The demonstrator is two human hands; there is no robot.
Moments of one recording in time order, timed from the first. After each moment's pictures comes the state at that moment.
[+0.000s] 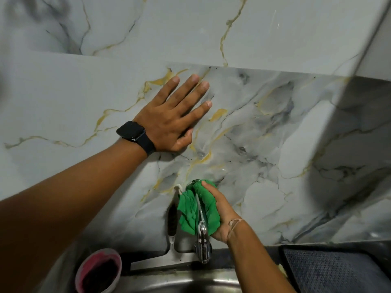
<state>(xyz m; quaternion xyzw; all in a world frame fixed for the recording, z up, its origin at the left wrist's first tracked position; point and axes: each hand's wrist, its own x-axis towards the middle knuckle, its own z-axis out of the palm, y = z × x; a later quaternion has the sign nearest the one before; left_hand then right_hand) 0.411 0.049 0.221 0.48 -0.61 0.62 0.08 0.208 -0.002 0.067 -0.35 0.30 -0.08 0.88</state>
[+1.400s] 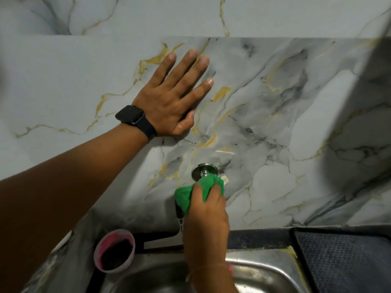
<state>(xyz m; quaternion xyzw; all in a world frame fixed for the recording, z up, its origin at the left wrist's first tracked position) 0.412 0.045 0.215 0.50 -0.60 0.62 0.04 0.210 0.097 0.053 -0.87 0.43 -0.24 0.12</state>
